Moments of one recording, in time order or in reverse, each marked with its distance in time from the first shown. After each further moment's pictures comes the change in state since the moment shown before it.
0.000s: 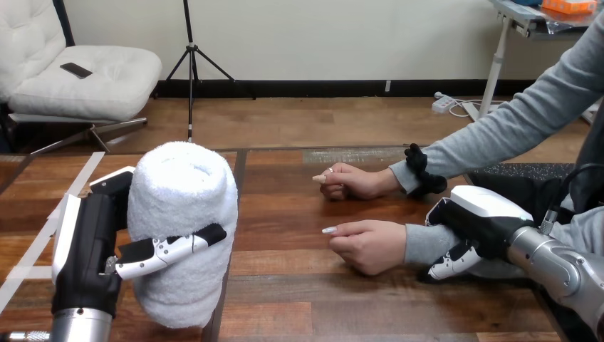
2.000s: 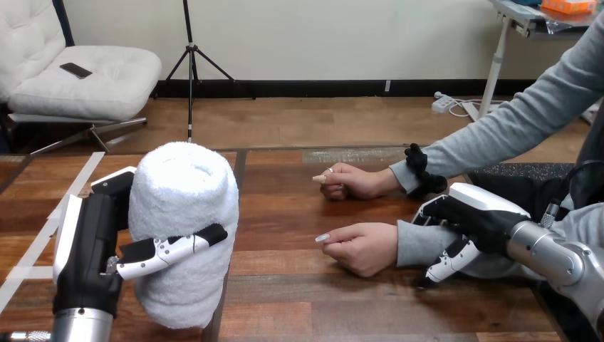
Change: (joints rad) left arm 0.000 0.000 -0.004 0.000 0.000 0.001 0.002; right arm -0.003 0.000 -0.043 -0.033 0.102 0.018 0.145
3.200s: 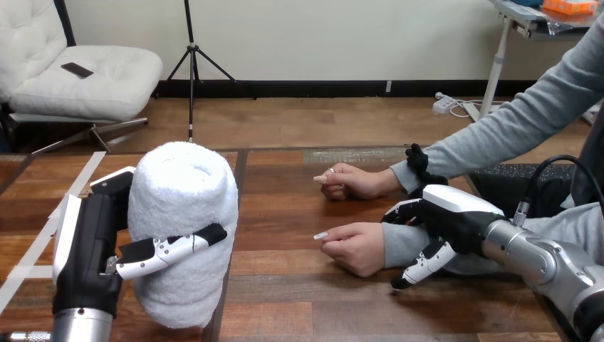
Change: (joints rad) left arm 0.000 0.000 0.000 0.000 0.000 0.000 0.004; right arm -0.024 0.055 0.033 0.000 -0.059 0.006 -0.025
